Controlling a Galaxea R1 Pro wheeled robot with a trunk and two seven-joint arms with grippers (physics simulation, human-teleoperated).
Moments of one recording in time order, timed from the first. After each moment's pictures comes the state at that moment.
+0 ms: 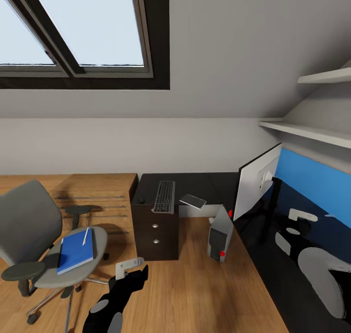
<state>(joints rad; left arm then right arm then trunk) -0.04 -0.13 -0.16 -1.49 0.26 0.45 0.28 -0.97 -0.27 -0.10 -0.11 -0.10 -0.26 -0.35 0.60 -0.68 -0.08</state>
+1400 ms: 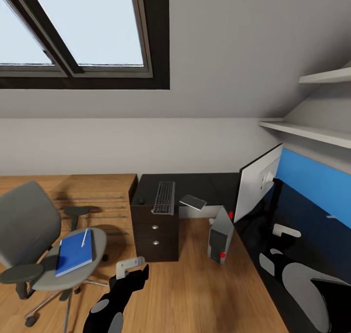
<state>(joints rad) -0.04 -0.13 -0.17 -1.49 0.25 0.45 0.28 -0.90 -0.16 -0.09 0.02 -0.08 -0.54 -0.37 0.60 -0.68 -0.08</state>
